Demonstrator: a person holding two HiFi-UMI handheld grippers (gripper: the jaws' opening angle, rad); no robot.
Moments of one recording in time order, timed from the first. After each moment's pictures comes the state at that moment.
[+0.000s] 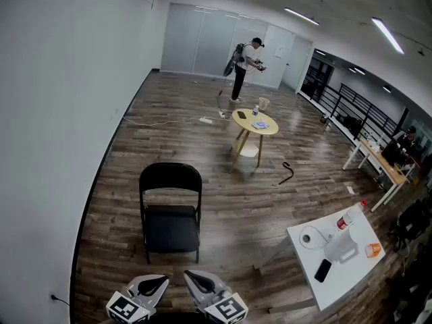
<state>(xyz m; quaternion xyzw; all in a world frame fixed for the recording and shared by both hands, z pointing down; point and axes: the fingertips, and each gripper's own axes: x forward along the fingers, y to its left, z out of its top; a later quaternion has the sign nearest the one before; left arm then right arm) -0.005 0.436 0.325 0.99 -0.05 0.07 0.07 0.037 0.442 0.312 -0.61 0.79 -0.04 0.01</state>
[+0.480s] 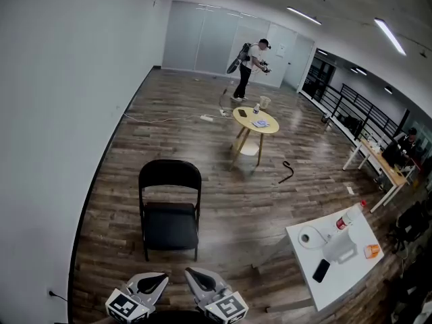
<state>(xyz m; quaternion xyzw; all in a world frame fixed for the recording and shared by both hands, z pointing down) 0.000 0.440 0.327 0.99 -0.05 0.07 0.07 0.047 0.447 0.311 -0.63 0.78 -0.05 0.02</state>
